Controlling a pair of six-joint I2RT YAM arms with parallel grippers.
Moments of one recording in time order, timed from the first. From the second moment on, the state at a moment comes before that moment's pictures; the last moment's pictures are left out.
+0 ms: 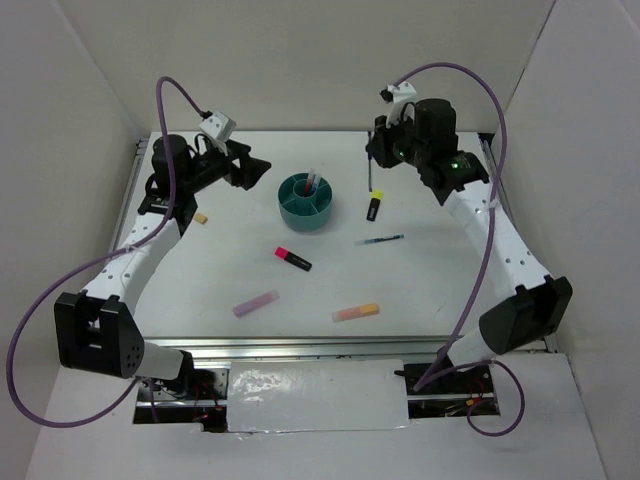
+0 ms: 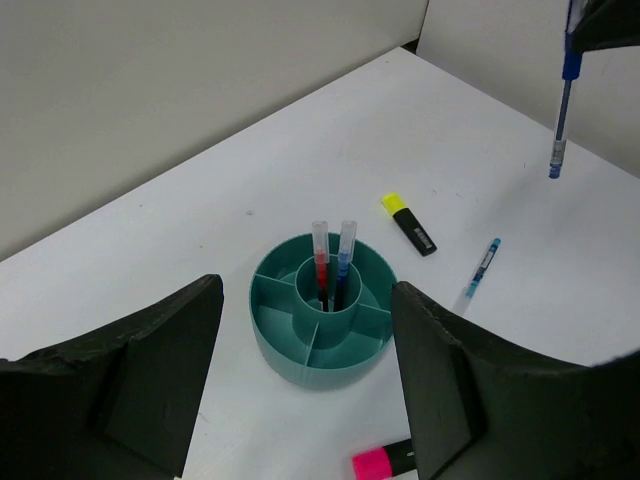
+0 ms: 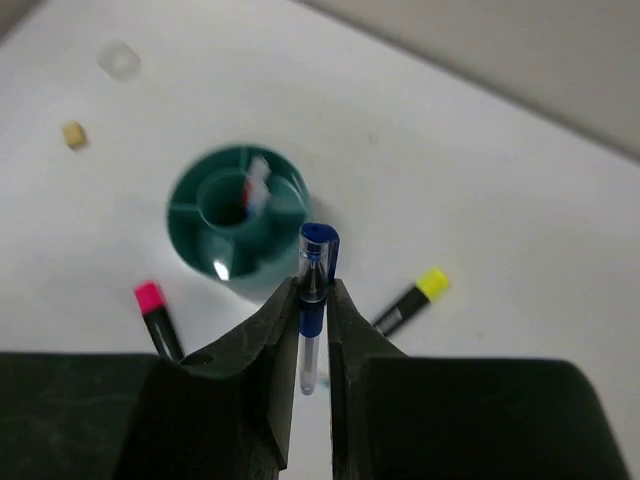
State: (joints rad) left arm -0.14 1.39 1.17 0.16 0.62 -0.02; right arm 0.29 1.54 1.65 -0.54 -0.23 -0.06
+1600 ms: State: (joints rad) left arm 0.04 1.36 1.07 0.29 0.68 -0.14; right arm 0.63 1.89 1.60 0.04 0.19 0.17
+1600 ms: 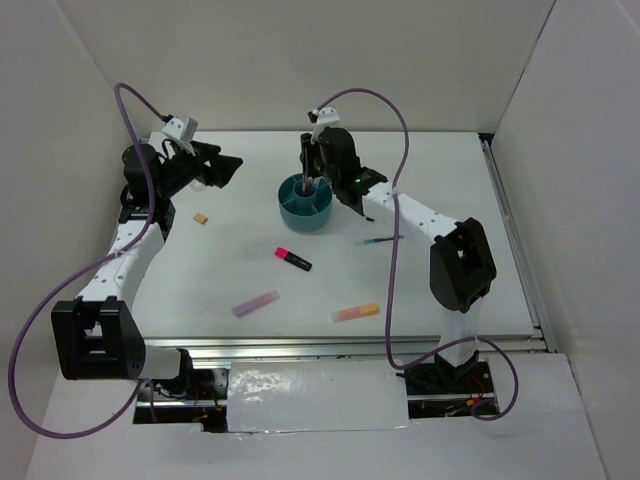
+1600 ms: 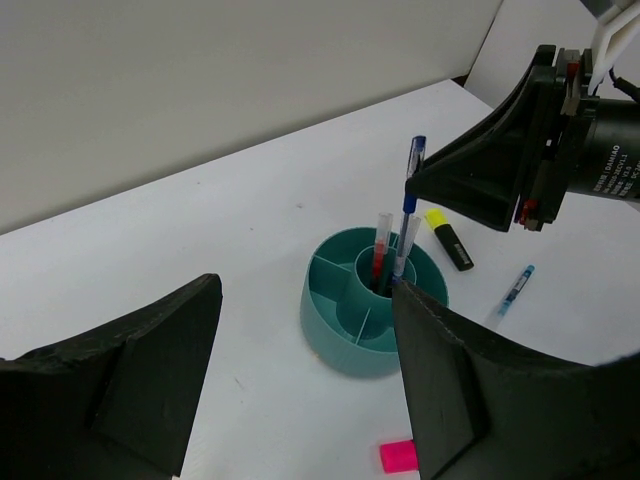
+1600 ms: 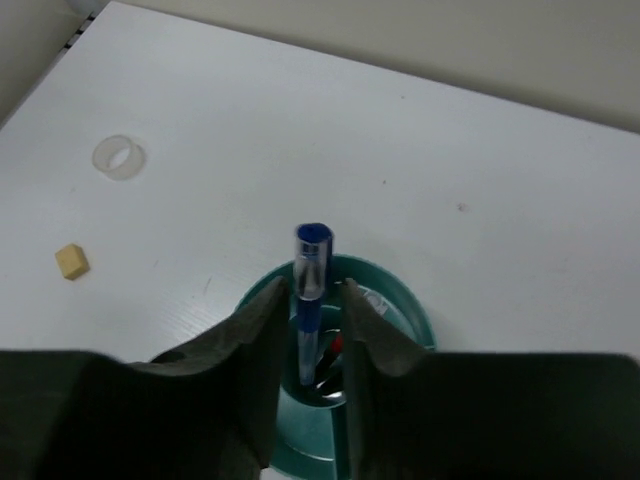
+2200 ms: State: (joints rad) left arm -0.14 1.46 1.30 -0.01 0.66 0.07; right arm 0.48 1.69 1.64 -0.25 0.04 0.21
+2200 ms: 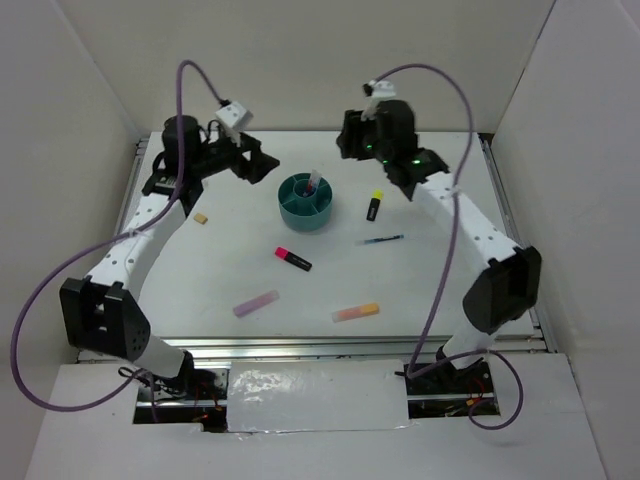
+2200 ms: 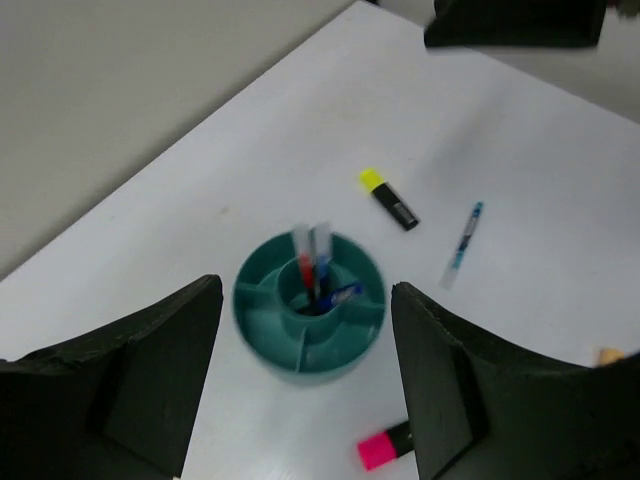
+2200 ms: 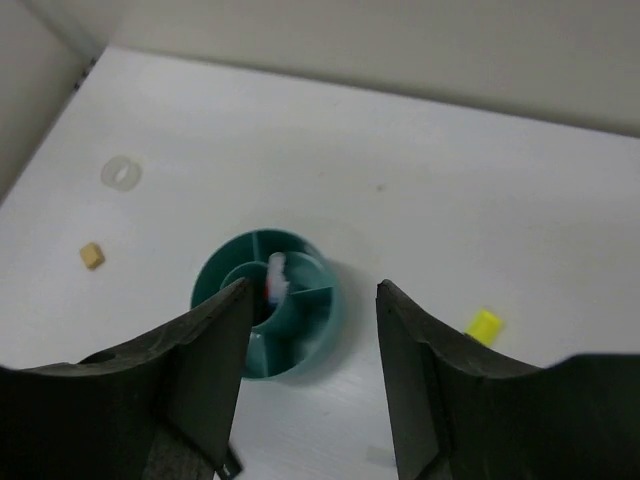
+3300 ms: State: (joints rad) left arm -0.72 2.41 2.21 -0.91 0.39 0.51; right arm -0.26 1.27 1.21 -0.66 -0.42 -0.09
